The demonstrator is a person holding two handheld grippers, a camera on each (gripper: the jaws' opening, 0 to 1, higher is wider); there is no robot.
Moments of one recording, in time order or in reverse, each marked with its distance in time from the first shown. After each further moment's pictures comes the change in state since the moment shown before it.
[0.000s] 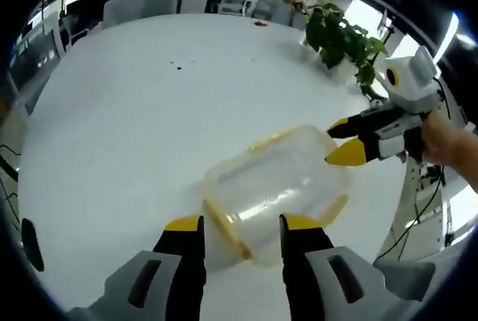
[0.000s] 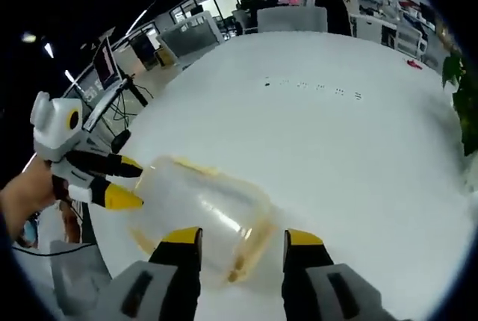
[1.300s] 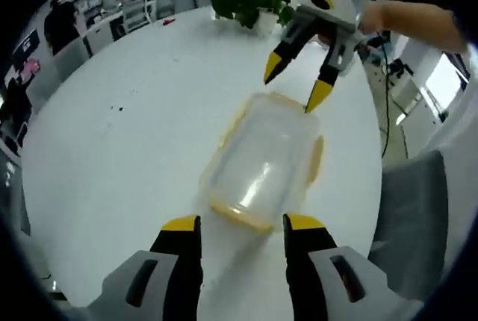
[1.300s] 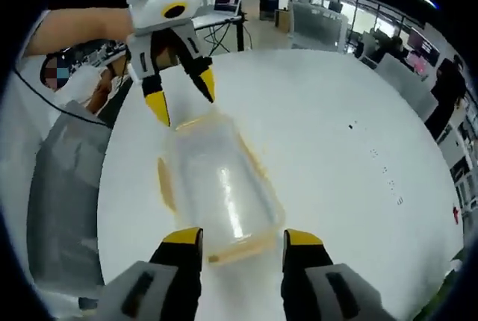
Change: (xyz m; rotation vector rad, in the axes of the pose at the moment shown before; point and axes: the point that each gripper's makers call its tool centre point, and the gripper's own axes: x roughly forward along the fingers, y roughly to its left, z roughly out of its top) left arm -0.020 0.006 0.004 0.512 0.145 -0.134; right arm -0.015 0.019 0.008 -0.720 0.145 0.167
